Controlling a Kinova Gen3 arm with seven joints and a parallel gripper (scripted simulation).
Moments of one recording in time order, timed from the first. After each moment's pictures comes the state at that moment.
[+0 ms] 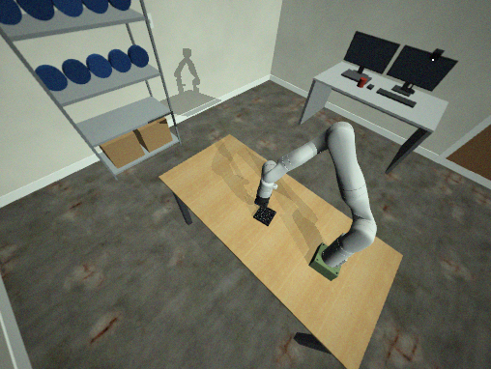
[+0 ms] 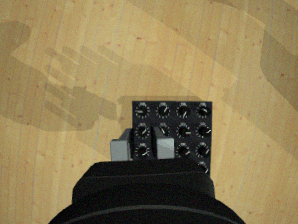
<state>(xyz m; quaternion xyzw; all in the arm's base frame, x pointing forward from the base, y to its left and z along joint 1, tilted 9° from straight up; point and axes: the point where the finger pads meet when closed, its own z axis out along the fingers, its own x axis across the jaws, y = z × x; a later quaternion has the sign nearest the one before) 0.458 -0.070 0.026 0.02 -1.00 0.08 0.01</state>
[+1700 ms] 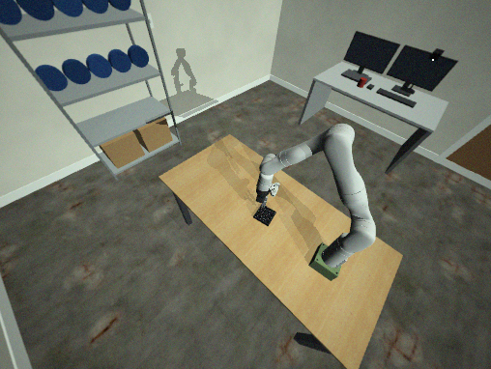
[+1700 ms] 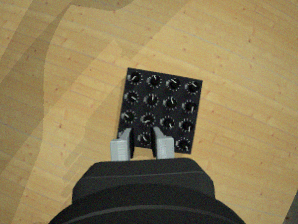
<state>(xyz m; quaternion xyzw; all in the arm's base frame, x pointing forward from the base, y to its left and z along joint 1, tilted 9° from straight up) 0.448 -0.074 0.039 -0.63 -0.77 0.07 -0.04</state>
